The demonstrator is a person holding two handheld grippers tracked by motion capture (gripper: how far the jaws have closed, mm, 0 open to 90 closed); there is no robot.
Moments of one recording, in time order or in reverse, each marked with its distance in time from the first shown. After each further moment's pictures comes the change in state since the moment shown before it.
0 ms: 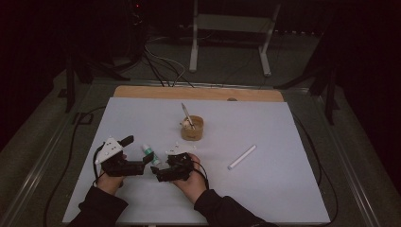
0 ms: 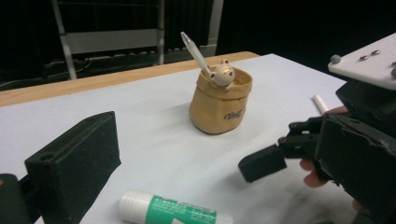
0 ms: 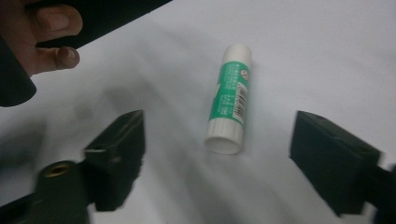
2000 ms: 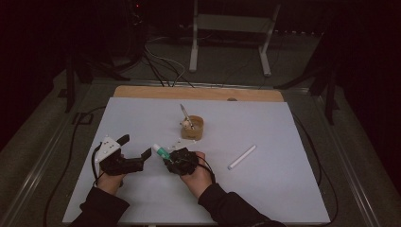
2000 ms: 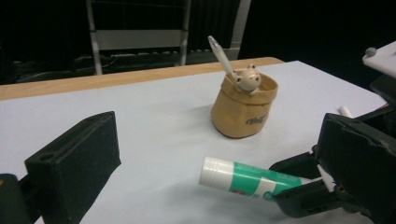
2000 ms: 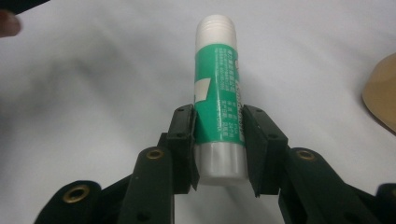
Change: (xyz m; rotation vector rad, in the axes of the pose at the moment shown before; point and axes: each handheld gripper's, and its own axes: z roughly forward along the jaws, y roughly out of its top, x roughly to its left) left arm -0.002 0.002 0.000 -0.013 0.075 -0.042; right arm -0.010 0.013 -0.019 0.132 -0.116 -0.062
